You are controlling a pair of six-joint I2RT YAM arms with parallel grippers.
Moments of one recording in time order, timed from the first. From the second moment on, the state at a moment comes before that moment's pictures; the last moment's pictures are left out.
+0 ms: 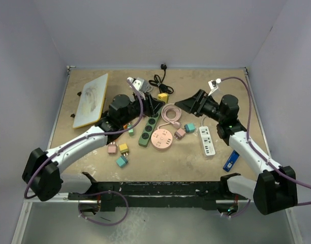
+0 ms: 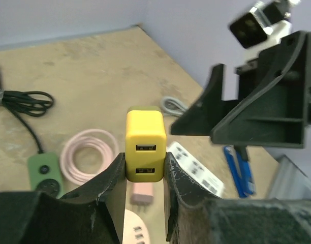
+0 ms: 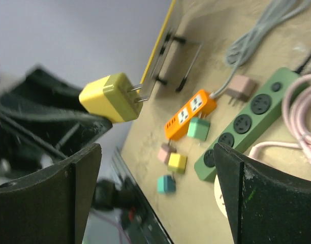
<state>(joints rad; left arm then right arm) -0.71 1.32 0.89 0.39 0.07 -0.38 0.24 1.16 0.72 0.33 -0.55 0.96</state>
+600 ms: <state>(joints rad) -0.66 1.24 1.02 0.22 0.65 -0.72 0.27 1.11 0.74 0.70 -0.96 0.90</state>
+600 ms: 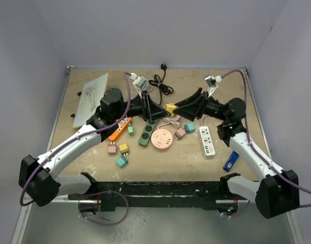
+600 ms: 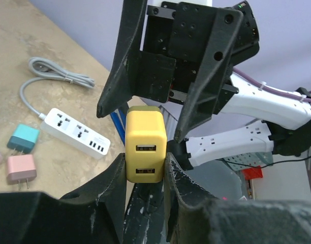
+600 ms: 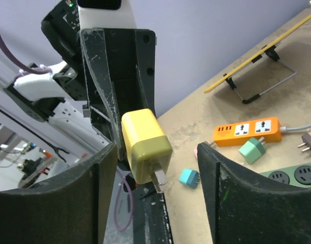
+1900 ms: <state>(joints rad) -0.66 1.21 1.01 0.25 0.50 -0.91 0.34 1.17 0.68 0.95 -0.83 1.19</state>
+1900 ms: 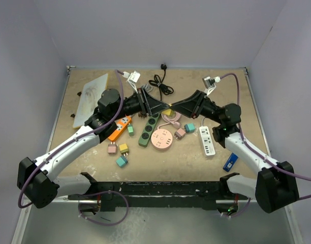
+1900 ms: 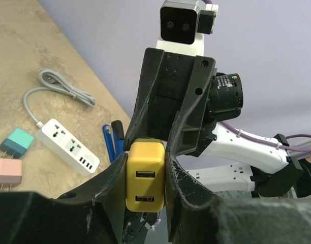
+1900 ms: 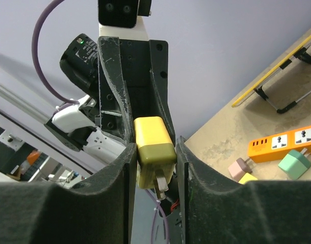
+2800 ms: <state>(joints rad) -0.65 1.17 0.99 0.27 0.51 -0.90 0.38 1.21 0.64 1.06 -0.76 1.27</state>
